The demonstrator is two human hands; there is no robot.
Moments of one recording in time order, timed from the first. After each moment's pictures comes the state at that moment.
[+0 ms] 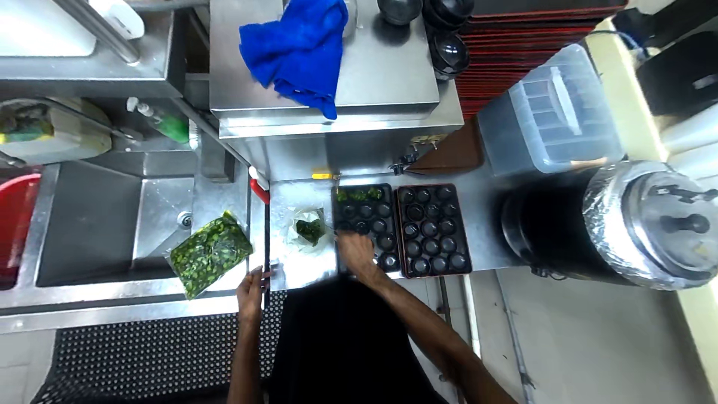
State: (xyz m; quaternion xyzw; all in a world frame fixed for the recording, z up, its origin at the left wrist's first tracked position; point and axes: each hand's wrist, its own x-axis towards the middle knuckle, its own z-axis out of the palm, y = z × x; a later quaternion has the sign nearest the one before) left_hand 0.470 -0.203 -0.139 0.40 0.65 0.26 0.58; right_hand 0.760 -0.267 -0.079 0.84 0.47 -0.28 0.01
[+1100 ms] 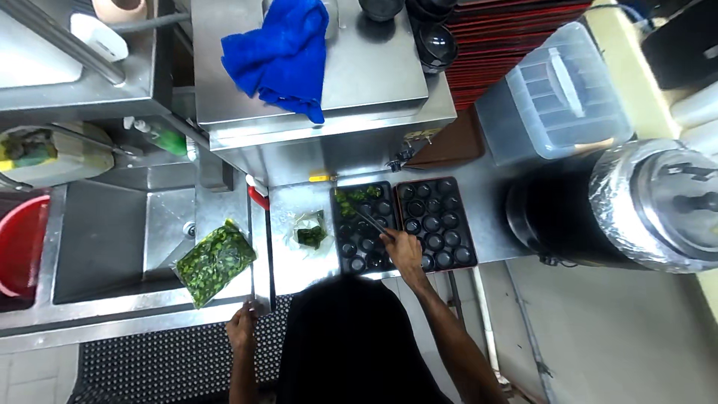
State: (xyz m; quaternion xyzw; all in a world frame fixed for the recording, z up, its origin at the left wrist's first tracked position) left_hand 0.399 -0.234 -0.170 0.36 0.76 0.22 0.49; right_hand 0.846 -0.342 -0.077 0.92 0.28 -0.28 -0.07
